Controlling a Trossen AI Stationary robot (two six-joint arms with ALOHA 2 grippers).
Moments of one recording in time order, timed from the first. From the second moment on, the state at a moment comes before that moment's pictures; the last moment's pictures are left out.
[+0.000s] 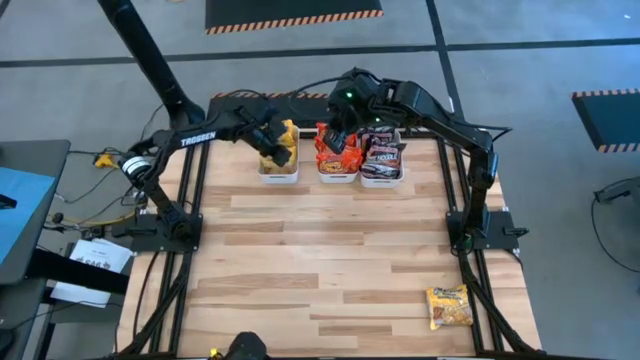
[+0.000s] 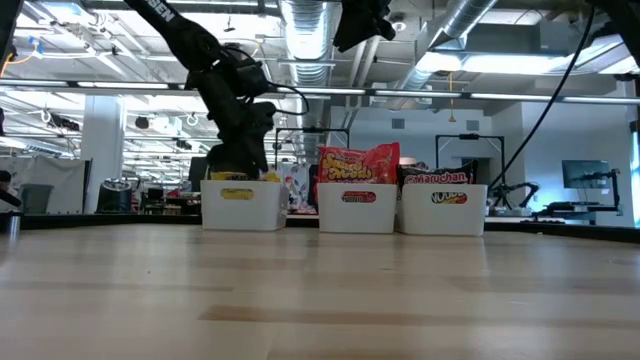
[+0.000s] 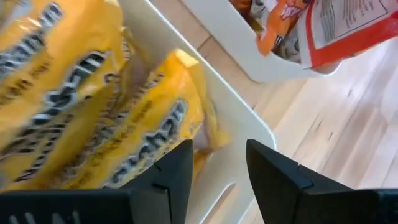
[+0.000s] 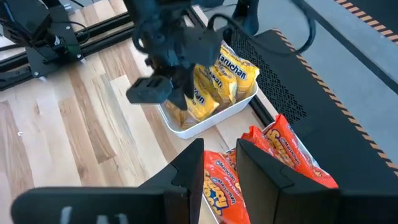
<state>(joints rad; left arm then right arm) 0.76 1.67 1.17 -0.51 0.32 -0.16 -0.37 1.89 2.25 -1.13 0.08 0.11</state>
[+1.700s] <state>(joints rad) 0.67 0.96 1.19 -0.95 0.30 -0.02 0.33 1.77 1.77 -1.56 -0.02 1.18</state>
